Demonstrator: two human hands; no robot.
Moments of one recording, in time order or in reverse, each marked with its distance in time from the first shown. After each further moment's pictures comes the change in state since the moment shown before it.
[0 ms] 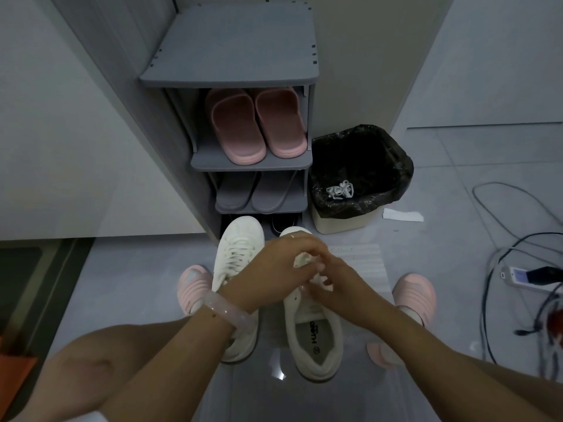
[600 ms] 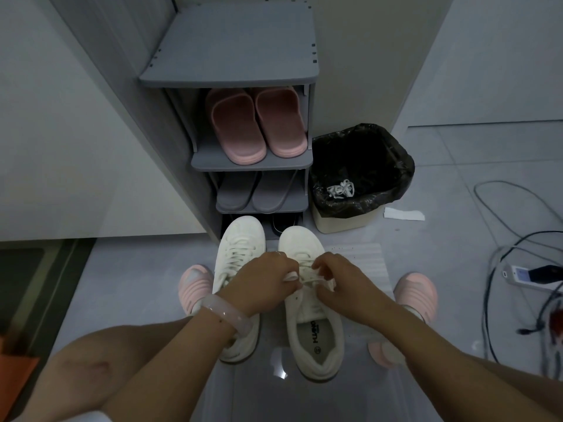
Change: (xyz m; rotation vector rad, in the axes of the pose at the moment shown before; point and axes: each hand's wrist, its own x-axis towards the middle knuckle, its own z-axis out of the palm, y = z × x) left_hand -0.008 -0.028 0.005 0.419 -0.211 -0.231; right_hand 0.000 0.012 -0.001 -0.150 -0.047 0.148
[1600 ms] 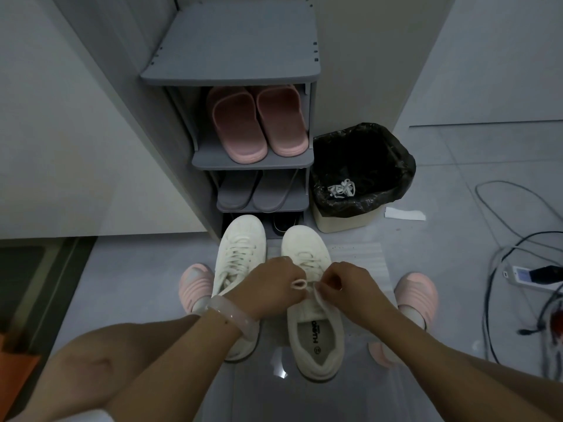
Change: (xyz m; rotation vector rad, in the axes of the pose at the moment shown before) left_hand 0.000 0.010 0.005 0.023 -0.050 0.021; right_hand -0.003 0.003 0.004 -0.067 0.118 0.063
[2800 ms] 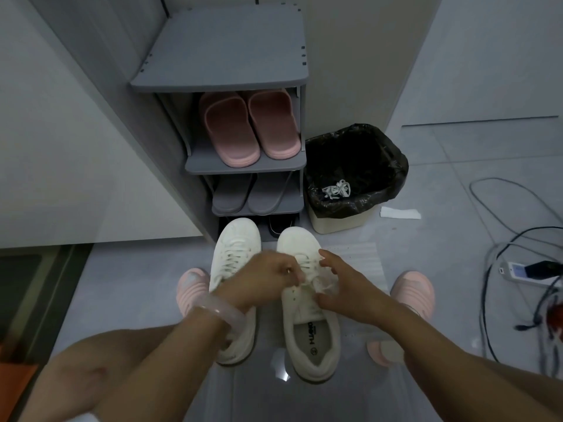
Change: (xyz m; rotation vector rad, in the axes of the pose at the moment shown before) left_hand -0.001 0.001 -0.014 -0.486 0.048 -0.077; right_hand 0.001 0.013 -0.006 0.220 -0.215 0.100
